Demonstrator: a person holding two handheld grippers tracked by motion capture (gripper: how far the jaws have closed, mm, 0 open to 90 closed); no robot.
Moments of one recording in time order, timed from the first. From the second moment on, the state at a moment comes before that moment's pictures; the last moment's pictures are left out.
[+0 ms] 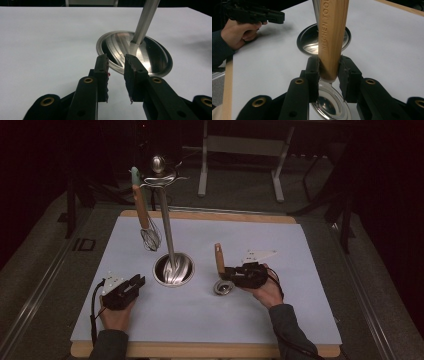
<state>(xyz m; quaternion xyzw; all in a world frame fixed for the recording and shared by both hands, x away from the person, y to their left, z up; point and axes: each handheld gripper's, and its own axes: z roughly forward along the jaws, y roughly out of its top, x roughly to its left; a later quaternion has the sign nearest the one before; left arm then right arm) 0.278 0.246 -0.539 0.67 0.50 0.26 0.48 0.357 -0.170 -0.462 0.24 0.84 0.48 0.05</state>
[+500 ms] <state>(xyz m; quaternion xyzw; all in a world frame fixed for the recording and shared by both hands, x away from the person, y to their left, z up) 0.278 0.246 -0.539 0.67 0.50 0.26 0.48 0.359 -0.163 -0.453 0.23 0.84 0.49 0.05</state>
